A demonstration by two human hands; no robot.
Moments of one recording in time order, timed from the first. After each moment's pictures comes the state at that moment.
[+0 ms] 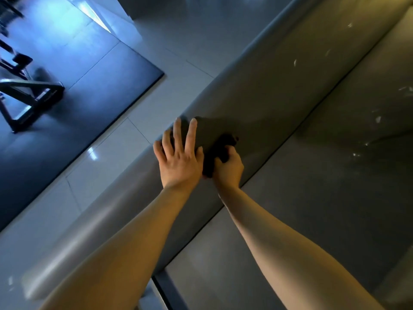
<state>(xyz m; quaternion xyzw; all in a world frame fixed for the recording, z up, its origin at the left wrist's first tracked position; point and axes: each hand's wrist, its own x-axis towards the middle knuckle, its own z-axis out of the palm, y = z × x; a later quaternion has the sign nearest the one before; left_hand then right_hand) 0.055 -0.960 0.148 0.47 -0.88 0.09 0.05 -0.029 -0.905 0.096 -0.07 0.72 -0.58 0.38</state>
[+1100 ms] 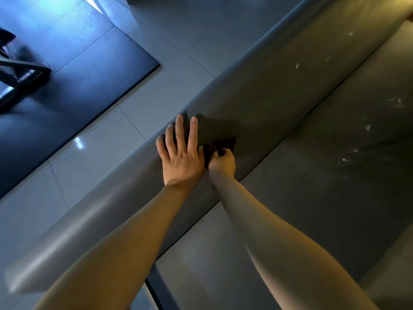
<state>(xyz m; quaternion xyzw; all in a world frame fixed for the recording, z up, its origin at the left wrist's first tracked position) 0.053 -0.960 0.137 0.46 -0.88 0.09 0.07 -0.029 -0.918 0.124 0.02 0.71 -0.52 0.47</state>
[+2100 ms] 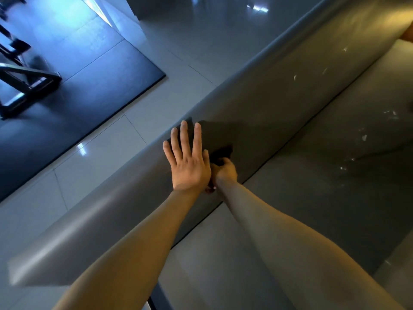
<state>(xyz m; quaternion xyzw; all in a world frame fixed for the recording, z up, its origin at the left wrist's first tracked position) 0.049 -0.942 0.134 0.48 -0.87 0.03 0.10 -0.027 -0.901 0.122 0.08 0.63 -0.56 0.53</state>
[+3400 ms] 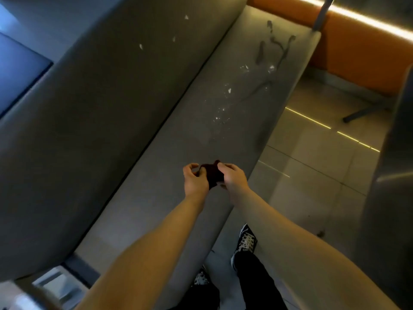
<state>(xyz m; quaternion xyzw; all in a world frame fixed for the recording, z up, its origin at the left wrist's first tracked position) -0.113 -0.587 0.092 0.61 -0.55 -0.57 0.05 -0.191 -0.515 0.101 0.16 0.70 -0.53 0.45</state>
